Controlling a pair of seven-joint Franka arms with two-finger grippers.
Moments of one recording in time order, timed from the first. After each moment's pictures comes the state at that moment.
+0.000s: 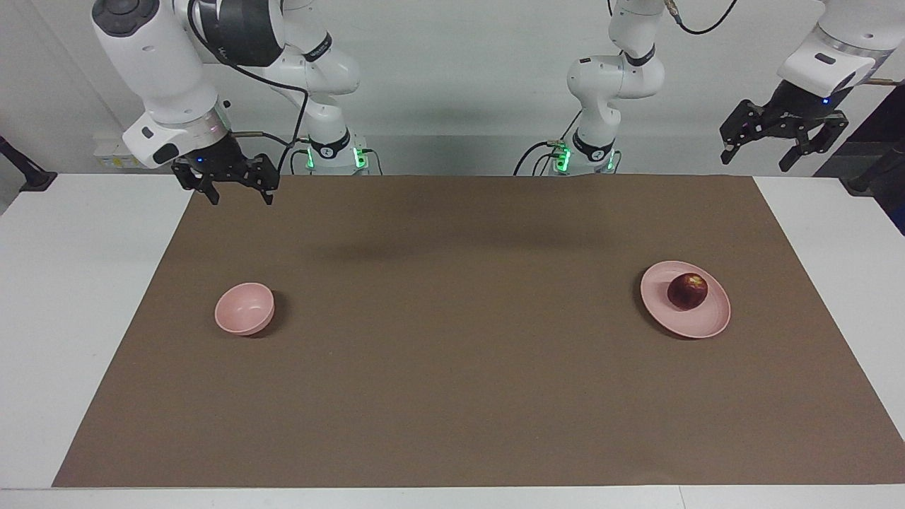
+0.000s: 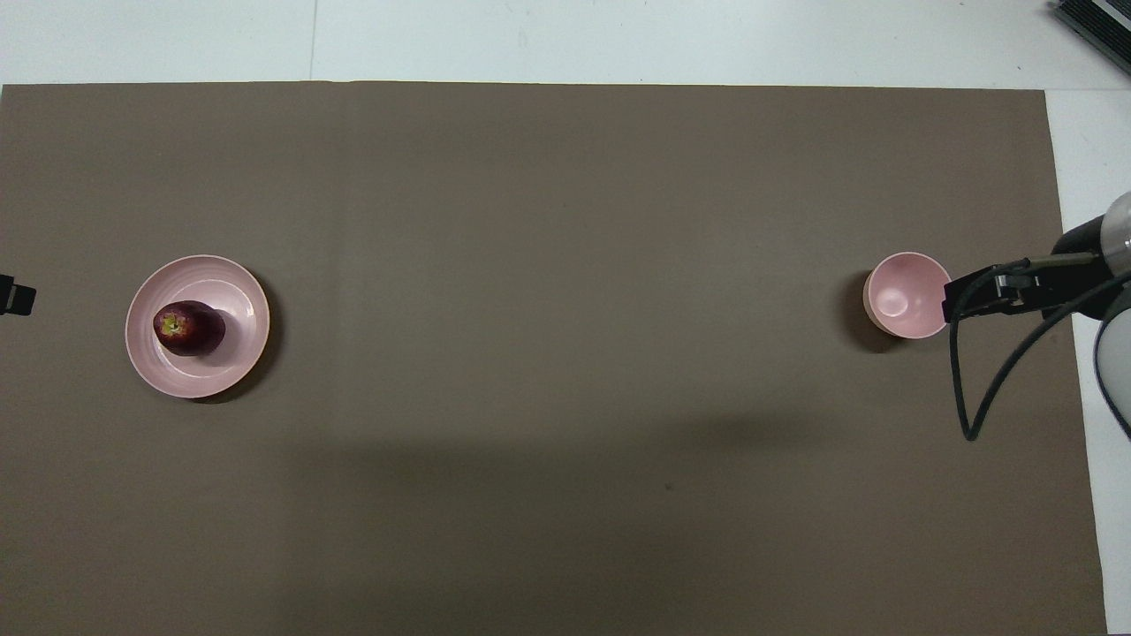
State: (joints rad) left arm -0.06 0.00 0.07 -1.39 -0.02 1.41 0.24; right arm -0.05 0.02 0.05 -1.61 -0.02 1.55 0.00
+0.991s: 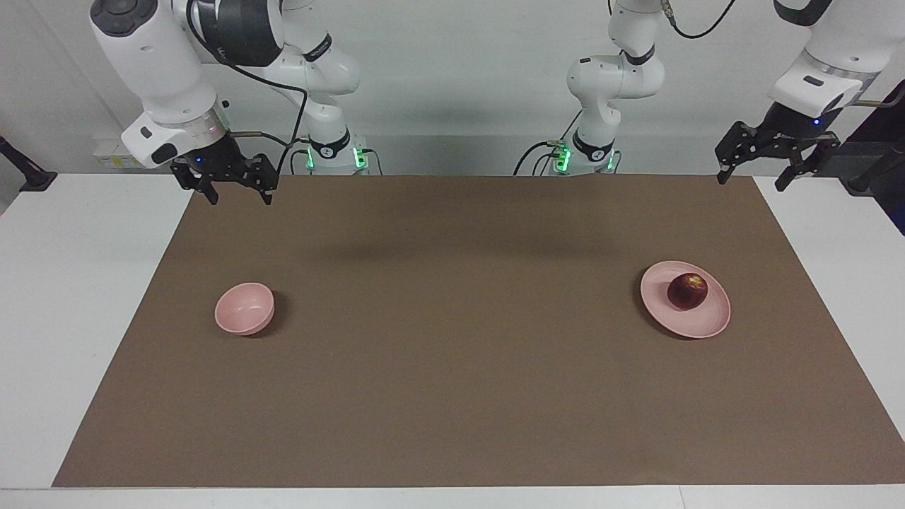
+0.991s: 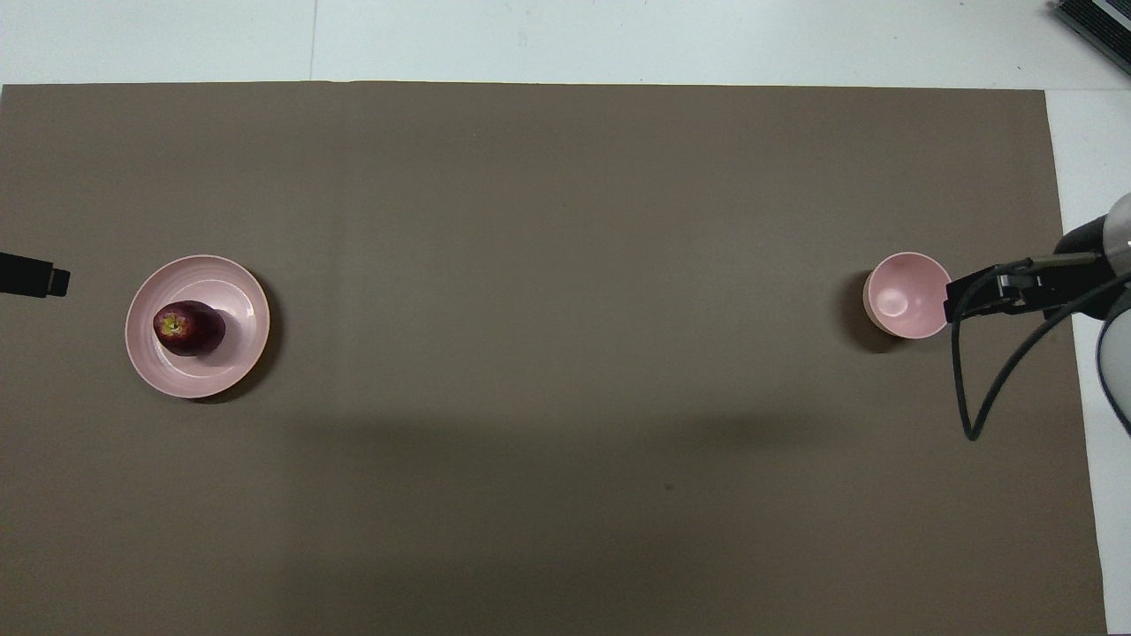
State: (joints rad) left arm -0.06 -0.03 0.07 -1.55 -0.02 1.60 0.24; right arm -0.05 0.02 0.05 -1.61 -0.02 1.55 0.00
